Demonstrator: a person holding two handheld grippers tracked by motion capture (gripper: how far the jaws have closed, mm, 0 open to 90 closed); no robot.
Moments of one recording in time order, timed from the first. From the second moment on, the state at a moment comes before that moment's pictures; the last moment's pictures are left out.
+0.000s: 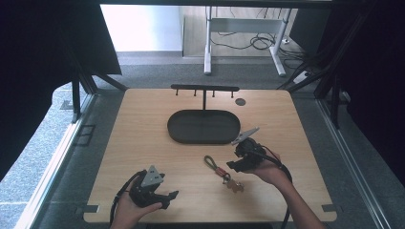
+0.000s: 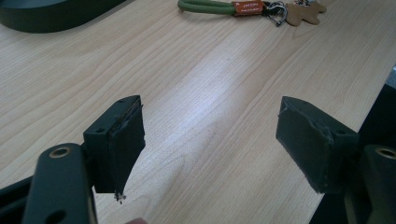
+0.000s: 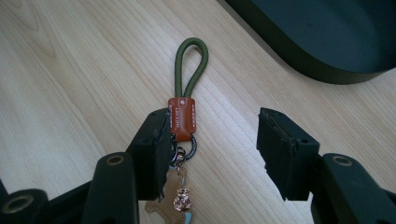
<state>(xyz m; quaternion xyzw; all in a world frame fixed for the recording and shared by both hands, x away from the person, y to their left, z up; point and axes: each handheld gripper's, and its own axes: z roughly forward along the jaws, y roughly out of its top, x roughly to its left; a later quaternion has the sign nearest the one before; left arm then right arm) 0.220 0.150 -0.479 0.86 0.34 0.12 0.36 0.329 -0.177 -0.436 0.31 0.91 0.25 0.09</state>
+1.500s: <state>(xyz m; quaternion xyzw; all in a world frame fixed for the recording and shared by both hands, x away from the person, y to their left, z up) 0.219 0.148 -0.478 0.86 0.33 0.12 0.36 0.341 -0.130 -0.479 0.30 0.93 0.20 0.06</state>
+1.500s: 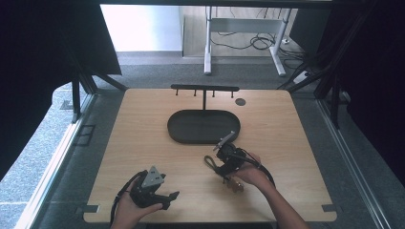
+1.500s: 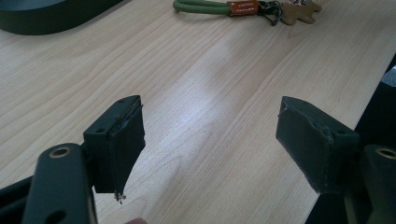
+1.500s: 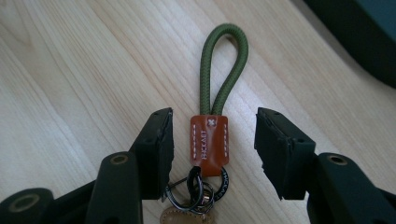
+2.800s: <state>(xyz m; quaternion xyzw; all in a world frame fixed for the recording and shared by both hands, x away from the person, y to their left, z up) 0.219 0.143 -0.481 0.87 0.33 0.11 0.36 0.341 -0.134 -0.505 0.30 0.94 0.17 0.05</state>
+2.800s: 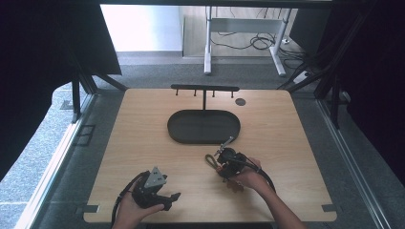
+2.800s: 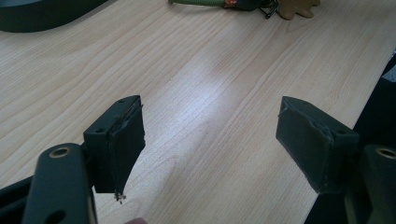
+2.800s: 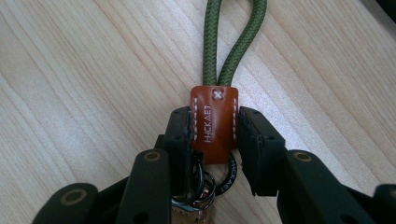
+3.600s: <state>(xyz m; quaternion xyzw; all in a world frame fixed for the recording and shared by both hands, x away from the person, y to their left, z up) 0.219 0.144 -0.481 0.87 0.33 0.11 0.36 0.331 -0.153 -0.452 0.30 0.93 0.22 0.06</state>
